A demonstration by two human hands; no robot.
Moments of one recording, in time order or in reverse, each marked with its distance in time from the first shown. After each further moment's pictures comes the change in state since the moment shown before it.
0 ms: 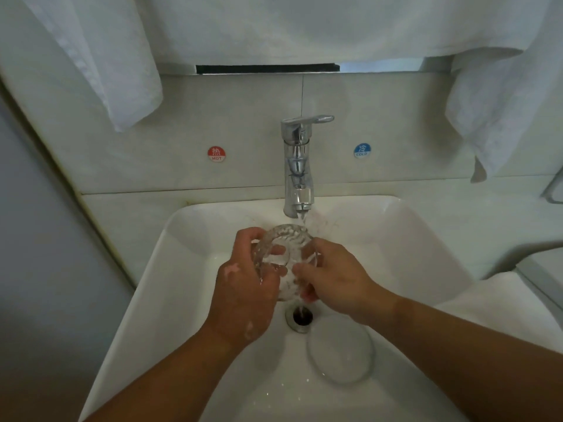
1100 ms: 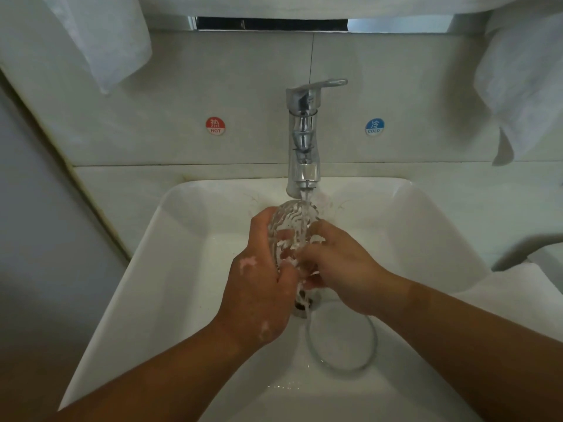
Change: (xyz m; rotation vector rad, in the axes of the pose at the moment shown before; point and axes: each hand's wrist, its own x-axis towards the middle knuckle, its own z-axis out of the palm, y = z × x) left_hand -0.017 0.009 0.015 -0.012 -0.078 0.008; right_hand 0.001 0.001 0.003 0.355 -0.110 0.164
